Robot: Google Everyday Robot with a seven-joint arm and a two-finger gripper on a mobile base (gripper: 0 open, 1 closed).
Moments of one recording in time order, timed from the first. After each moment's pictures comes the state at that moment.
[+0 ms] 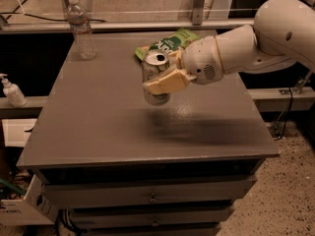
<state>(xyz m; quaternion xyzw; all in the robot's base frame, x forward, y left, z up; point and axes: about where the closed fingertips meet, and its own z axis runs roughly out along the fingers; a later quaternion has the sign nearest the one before) 0.526 0.001 0.925 -0.56 0.63 0.36 0.40</state>
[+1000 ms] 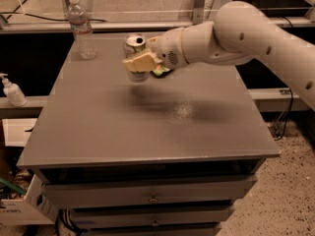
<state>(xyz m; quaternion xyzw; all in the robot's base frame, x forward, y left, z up) 0.628 0.050 0.917 -0.50 0.66 0.32 0.47</state>
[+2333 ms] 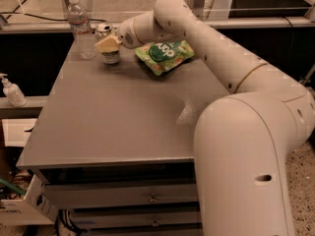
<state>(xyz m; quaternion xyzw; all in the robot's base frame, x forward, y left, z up) 0.786 0.157 0.880 -0.48 0.69 0.31 0.45</state>
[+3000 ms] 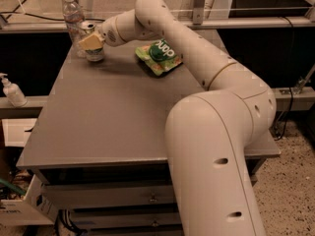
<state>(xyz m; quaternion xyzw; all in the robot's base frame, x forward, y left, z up) 0.805 0.214 0.877 -0.48 0.68 0.33 0.44</state>
